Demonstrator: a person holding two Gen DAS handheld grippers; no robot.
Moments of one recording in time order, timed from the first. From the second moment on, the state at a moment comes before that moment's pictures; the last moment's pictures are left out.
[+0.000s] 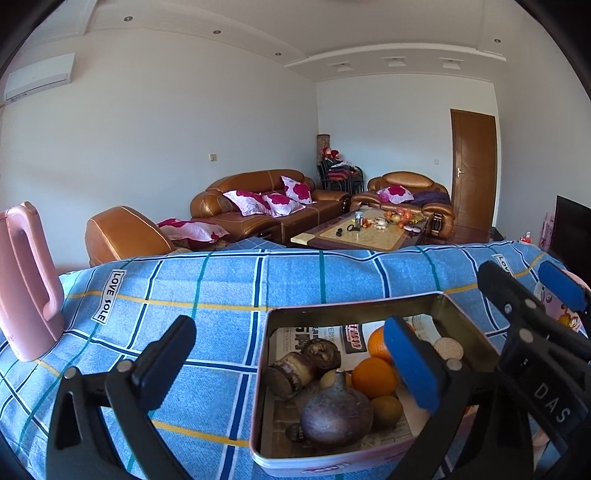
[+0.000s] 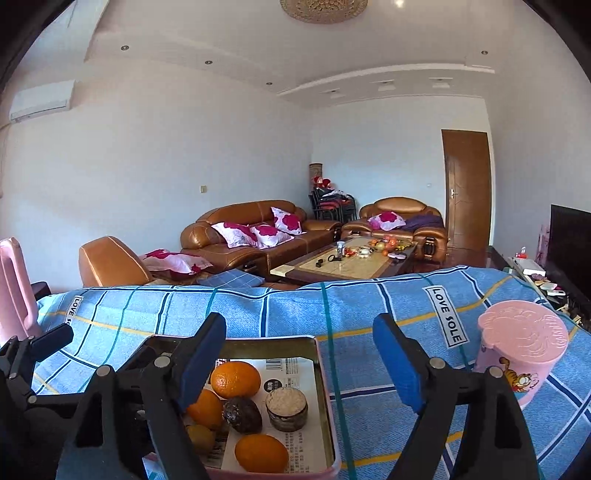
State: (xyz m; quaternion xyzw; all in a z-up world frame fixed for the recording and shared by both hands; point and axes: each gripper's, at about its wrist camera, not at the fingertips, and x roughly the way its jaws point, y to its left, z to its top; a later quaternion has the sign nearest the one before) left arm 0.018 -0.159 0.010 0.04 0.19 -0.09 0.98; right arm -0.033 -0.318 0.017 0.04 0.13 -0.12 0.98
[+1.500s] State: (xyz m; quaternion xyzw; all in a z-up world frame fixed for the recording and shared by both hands) left arm -0.039 -0.141 0.015 0.05 0.16 -0.06 0.98; right arm -0.106 -0.299 0.028 0.02 0.05 -0.16 0.99
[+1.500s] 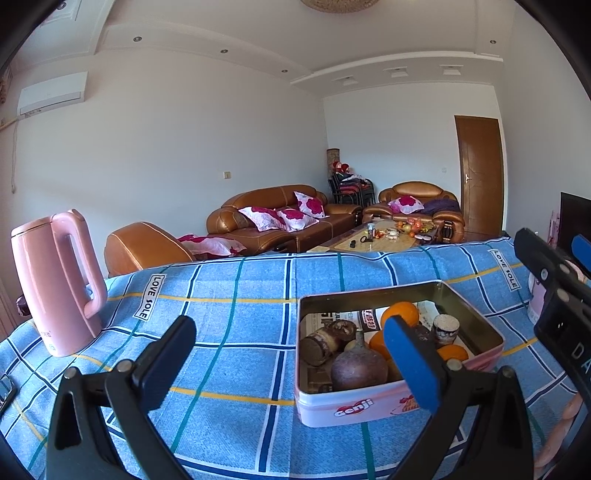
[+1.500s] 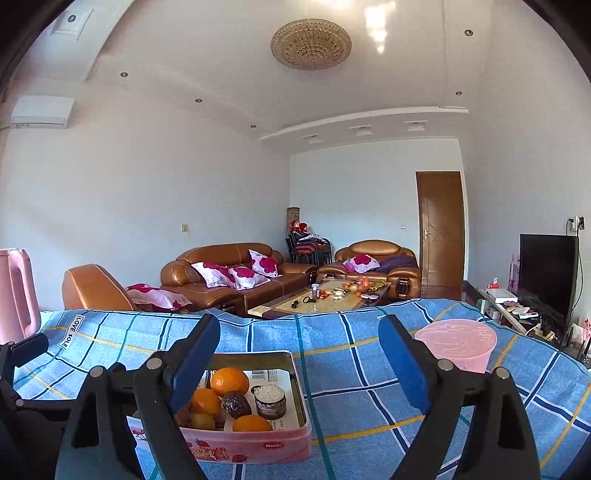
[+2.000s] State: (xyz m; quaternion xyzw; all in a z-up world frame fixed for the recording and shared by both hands) left arm -0.036 -0.137 0.013 0.05 0.16 -0.06 0.98; right arm -0.104 -0.301 0.029 0.03 0.05 -0.17 0.98
